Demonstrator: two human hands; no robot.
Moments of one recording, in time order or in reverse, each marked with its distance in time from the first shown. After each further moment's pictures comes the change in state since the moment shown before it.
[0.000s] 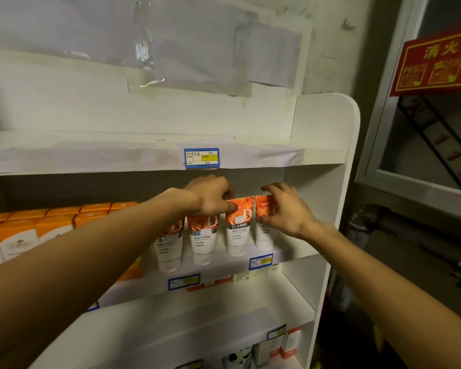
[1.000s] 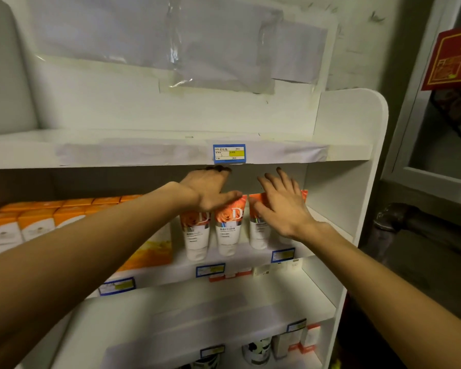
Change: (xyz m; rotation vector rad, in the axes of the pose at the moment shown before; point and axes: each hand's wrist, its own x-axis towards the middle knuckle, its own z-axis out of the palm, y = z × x) left_hand -0.038 -0.039 -0.009 0.263 0.171 -0.049; right_hand -0.010 -0.063 0.012 -0.056 0.066 -0.150
